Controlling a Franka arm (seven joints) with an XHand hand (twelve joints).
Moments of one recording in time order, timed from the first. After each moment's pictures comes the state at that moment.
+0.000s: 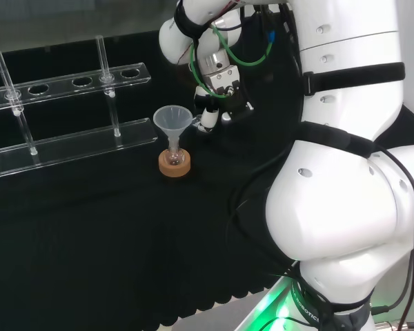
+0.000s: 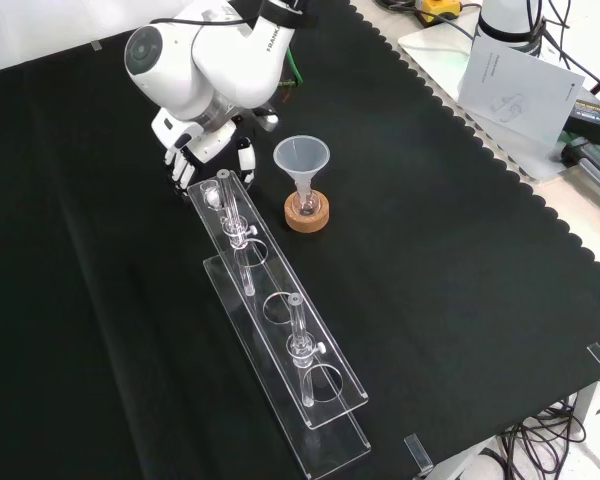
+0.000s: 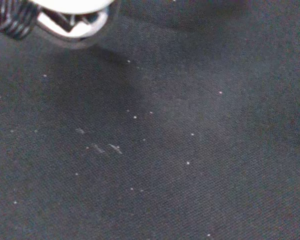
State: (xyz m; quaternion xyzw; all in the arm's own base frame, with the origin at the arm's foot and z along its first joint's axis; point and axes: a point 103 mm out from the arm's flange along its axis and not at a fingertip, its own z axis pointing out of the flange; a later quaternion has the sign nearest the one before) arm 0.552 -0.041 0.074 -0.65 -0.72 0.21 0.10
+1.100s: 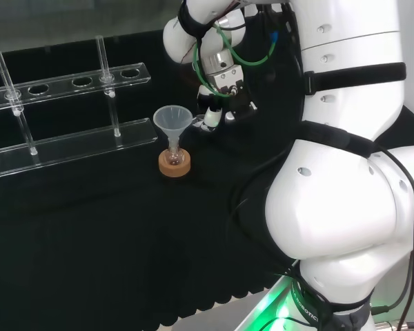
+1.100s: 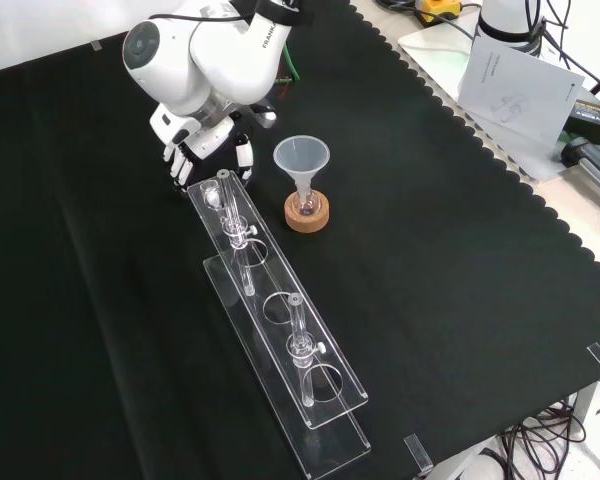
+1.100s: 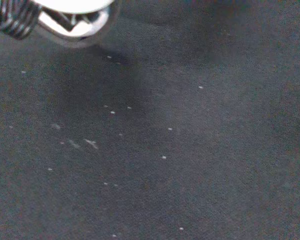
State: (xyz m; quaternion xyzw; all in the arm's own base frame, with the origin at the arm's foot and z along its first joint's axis) arm 0.551 -0.054 0.074 -0.66 -0.72 0.21 0.10
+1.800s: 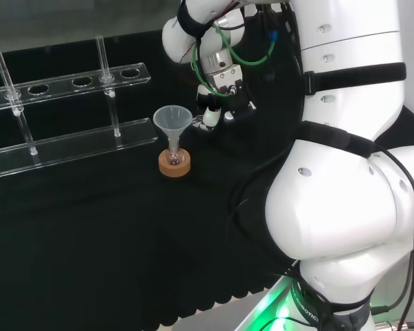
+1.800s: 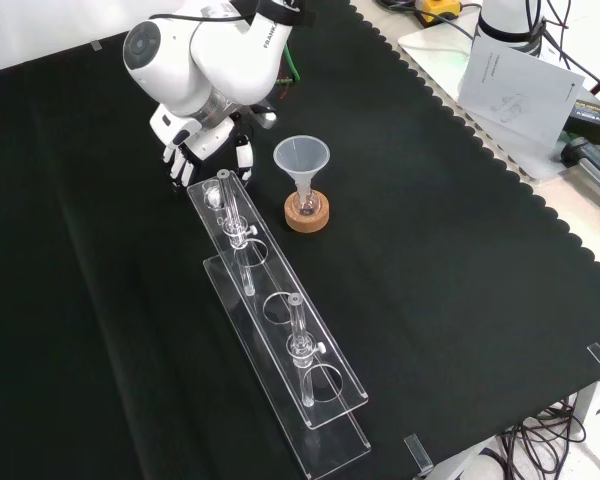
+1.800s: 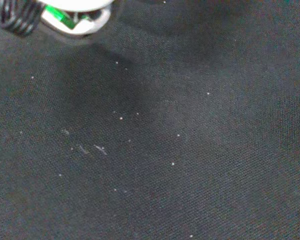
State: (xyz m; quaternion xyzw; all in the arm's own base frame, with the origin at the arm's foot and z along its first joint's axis) arm 0.552 -0.050 0.075 -0.65 -0.72 0.21 0.10
